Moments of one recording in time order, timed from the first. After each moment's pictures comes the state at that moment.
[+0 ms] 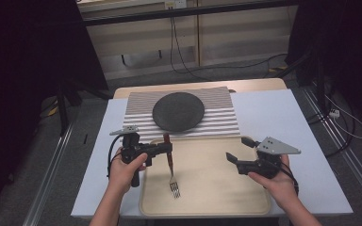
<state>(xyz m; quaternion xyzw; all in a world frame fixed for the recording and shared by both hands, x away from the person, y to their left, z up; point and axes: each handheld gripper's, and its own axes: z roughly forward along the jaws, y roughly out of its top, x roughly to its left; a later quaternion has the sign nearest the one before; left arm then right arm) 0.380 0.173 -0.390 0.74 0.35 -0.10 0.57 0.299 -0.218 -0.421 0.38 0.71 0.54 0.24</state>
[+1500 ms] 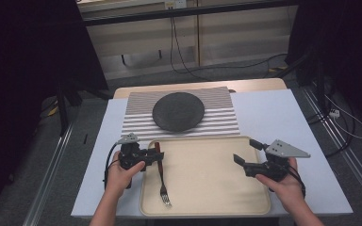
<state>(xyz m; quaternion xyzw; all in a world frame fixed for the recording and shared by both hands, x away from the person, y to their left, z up) 0.392 0.193 -0.440 0.80 0.35 0.01 0.48 0.291 -0.237 -0.429 0.40 0.69 0.55 0.24</state>
